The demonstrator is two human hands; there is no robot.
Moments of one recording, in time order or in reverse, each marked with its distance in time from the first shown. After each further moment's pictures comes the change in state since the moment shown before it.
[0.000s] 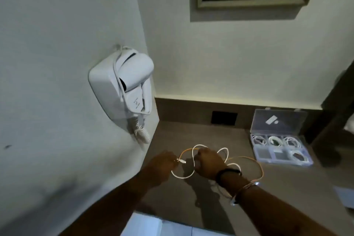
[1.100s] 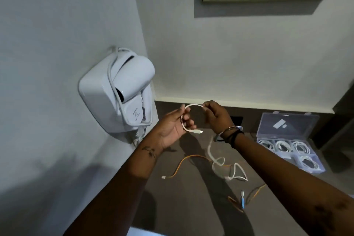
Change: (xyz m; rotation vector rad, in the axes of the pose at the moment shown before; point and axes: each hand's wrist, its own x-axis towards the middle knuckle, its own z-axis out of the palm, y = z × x) left_hand 0.107 -0.044 -0.119 -2.259 0.279 -0.559; right_hand 0.101 0.021 -0.095 0.831 0.566 0.033
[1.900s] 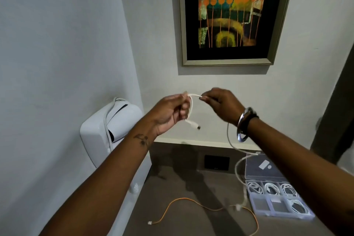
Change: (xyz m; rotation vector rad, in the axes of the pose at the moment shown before) left_hand 0.000 0.110 0.139 0.408 -0.260 0.263; right_hand 0.041 -0.156 -0.159 -0.407 -0.001 -0.462
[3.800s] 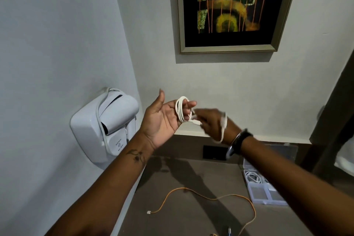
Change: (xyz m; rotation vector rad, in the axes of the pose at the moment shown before) left_hand -0.027 -0.042 -0.006 -0.408 -0.082 0.032; right_hand -0.049 0.000 0.047 0.000 -0.176 -0.053
